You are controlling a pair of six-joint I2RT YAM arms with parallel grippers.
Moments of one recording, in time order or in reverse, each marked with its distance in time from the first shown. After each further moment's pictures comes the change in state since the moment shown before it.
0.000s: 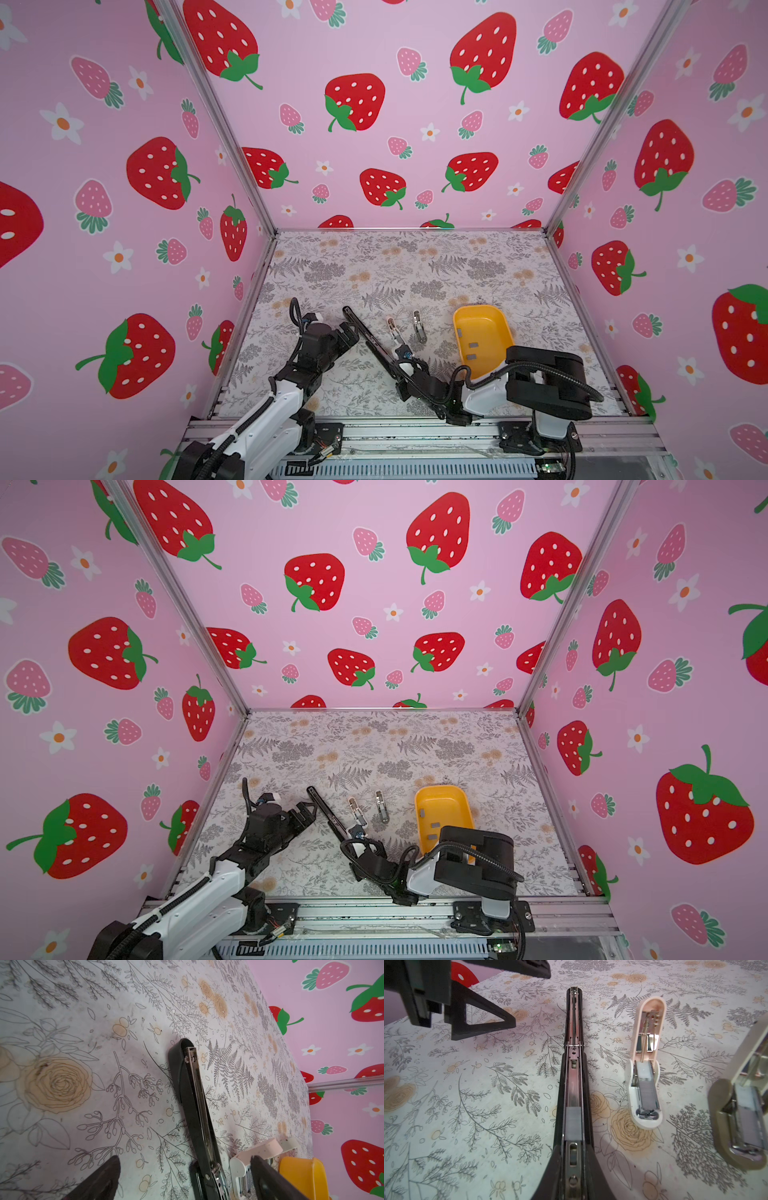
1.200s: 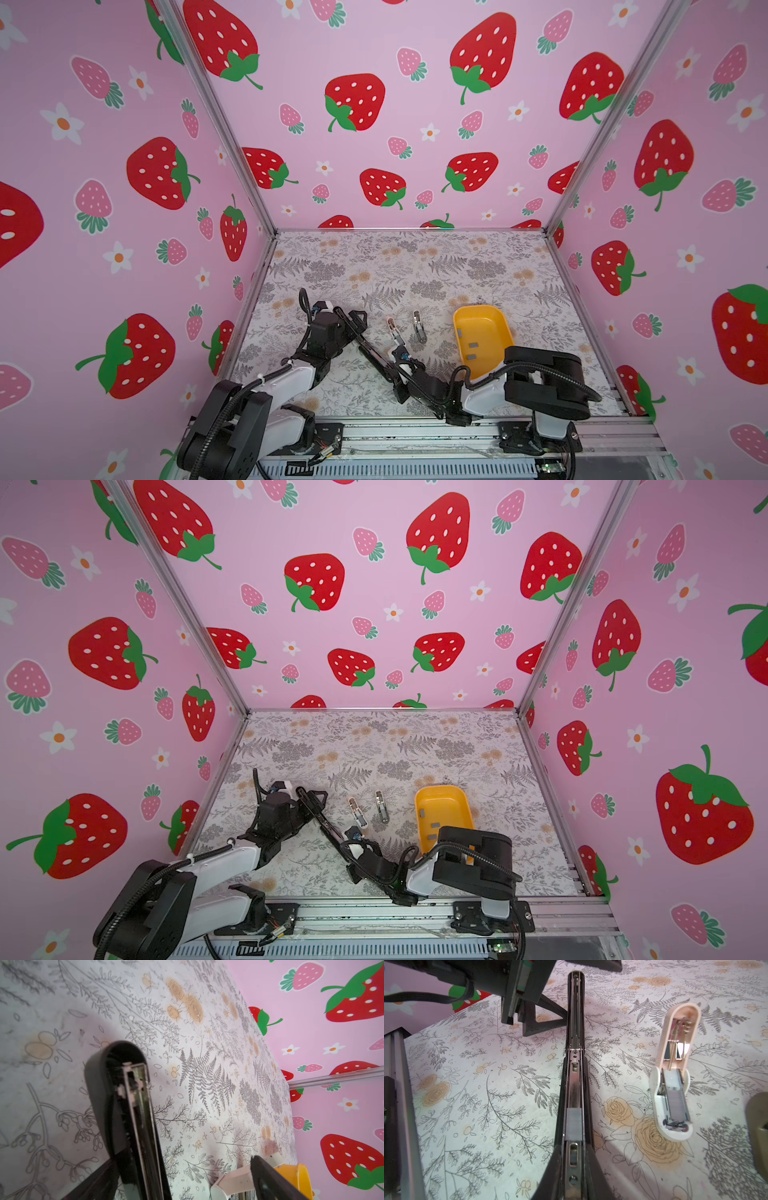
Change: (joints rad) left arm 0.006 0.280 0.051 0.336 0.046 0.051; right arm 0.003 0.011 0.001 0.060 -0.083 -0.023
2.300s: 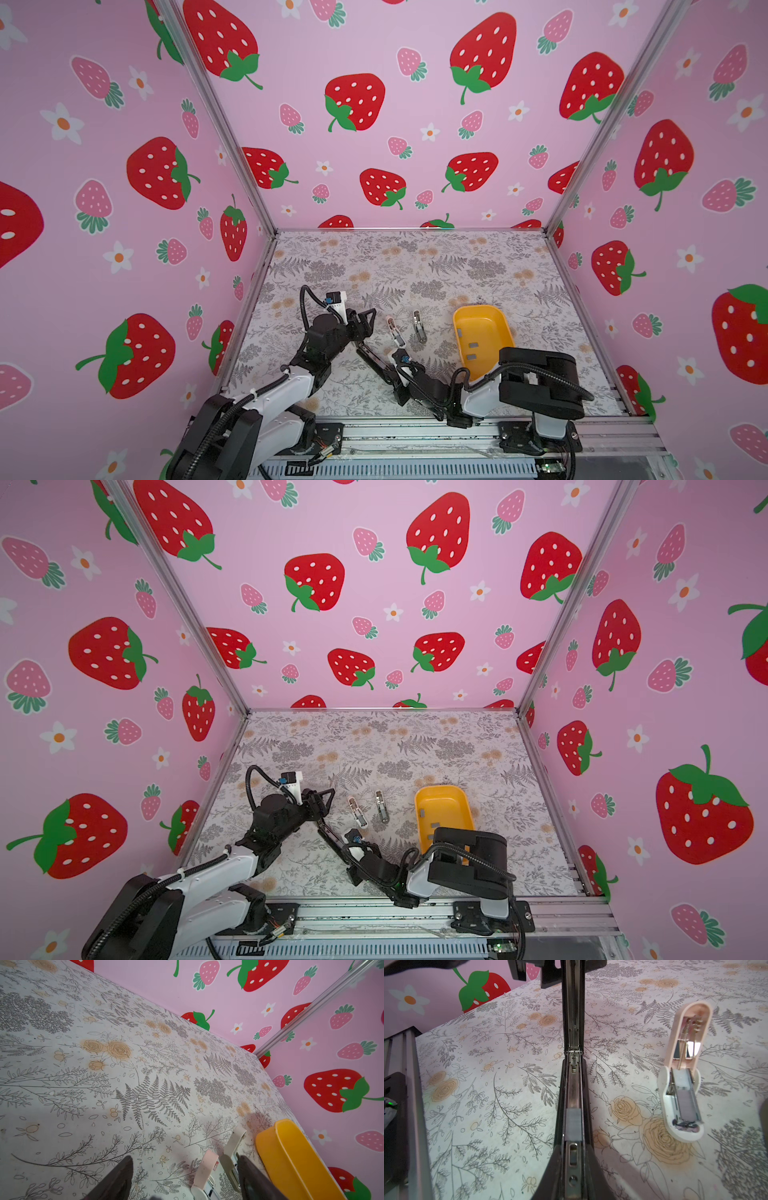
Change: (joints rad) left arm -0.104 -0.078 -0.031 0.155 0.051 0.371; right arm 0.007 0.030 -0.037 0.102 0.014 -0.029
